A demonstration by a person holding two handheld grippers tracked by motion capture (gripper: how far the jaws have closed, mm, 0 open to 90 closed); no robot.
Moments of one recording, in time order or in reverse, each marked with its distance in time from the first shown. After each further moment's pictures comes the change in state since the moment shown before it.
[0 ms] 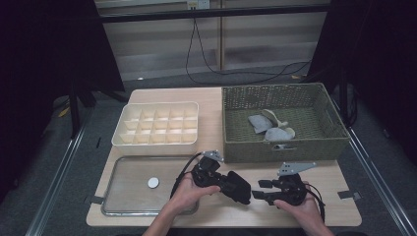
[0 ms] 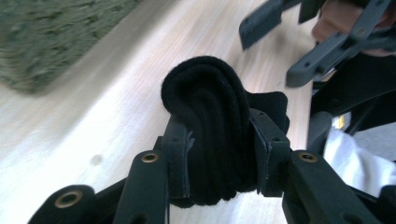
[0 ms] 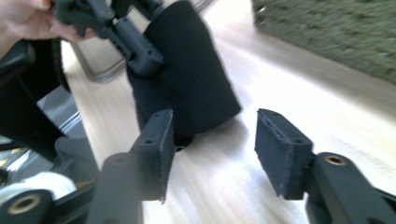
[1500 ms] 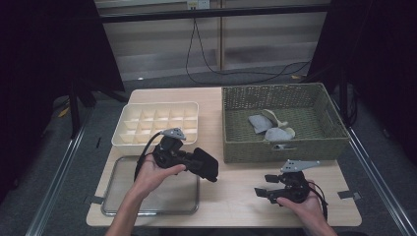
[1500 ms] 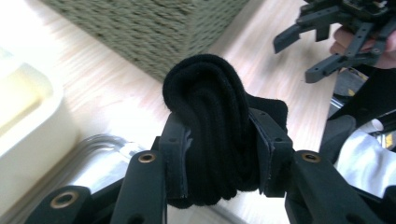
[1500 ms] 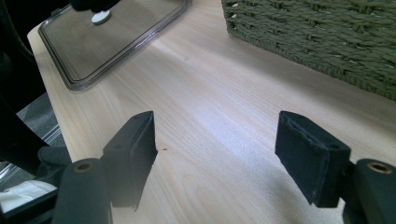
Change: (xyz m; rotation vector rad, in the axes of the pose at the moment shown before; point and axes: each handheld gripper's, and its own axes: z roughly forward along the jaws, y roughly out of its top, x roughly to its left) left arm 0.018 0.006 -0.119 -0.048 0.183 0.000; right arm -0.007 0.000 -0.004 -0.009 -0.055 0.014
